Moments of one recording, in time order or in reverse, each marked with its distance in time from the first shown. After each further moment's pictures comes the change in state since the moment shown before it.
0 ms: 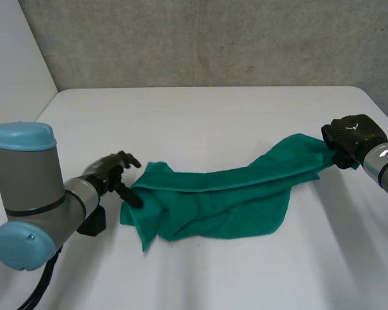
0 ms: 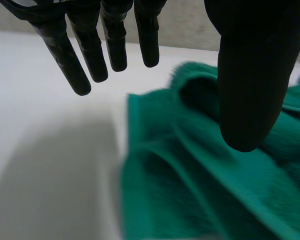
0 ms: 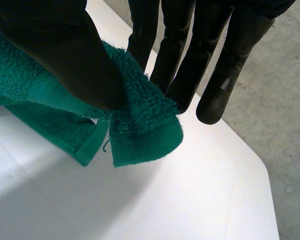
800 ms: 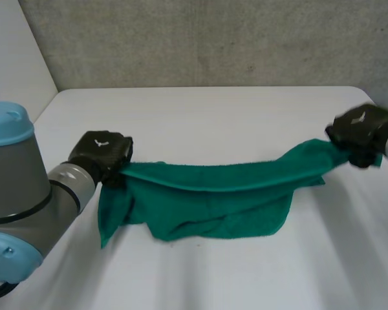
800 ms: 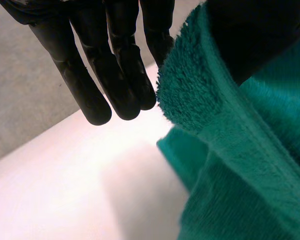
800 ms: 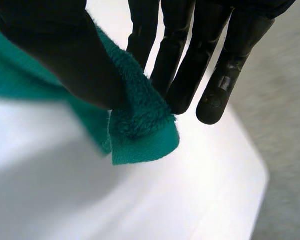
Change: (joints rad) left arm -0.068 0.200 -0.031 0.006 -0.054 0.575; right arm 0.024 -0.151 -0.172 0.491 -0.001 -0.260; left_hand 0.725 0.803 0.796 0.797 0.750; right_hand 0.000 0.000 0.006 0.000 0.004
